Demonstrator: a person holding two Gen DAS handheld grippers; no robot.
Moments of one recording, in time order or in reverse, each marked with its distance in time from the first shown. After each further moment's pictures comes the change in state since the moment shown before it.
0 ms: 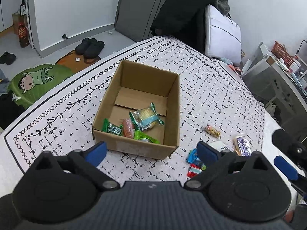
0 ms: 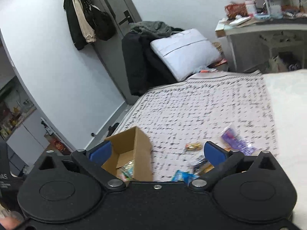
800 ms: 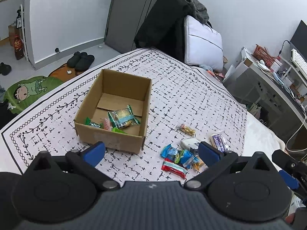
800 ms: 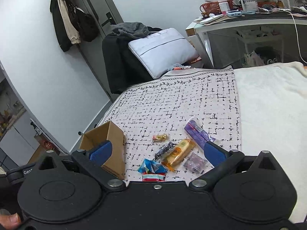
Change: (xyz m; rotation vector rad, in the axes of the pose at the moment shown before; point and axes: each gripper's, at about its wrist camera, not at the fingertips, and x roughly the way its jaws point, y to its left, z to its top) left arm -0.042 -0.047 -0.039 0.036 -0.095 -0.041; right arm -0.041 -0.065 -0.014 0.035 0.020 -0.063
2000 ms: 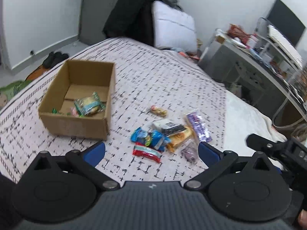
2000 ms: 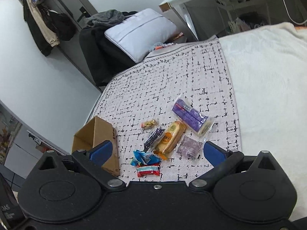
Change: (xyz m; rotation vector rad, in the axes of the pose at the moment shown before) left arm 0.022 -0.042 -0.033 0.093 0.049 -0.102; right arm 0.041 -0.038 -0.003 0.185 0.118 -0.023
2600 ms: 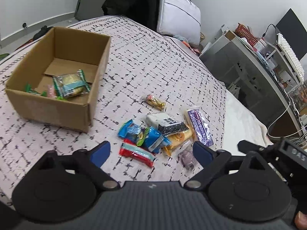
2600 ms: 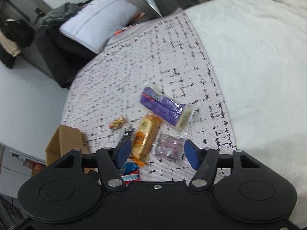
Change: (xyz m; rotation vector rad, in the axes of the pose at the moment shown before) left arm 0.076 0.017 -0.001 -0.106 0.068 -0.108; right arm 0.071 -0.032 0.010 0.194 0.111 -0.155
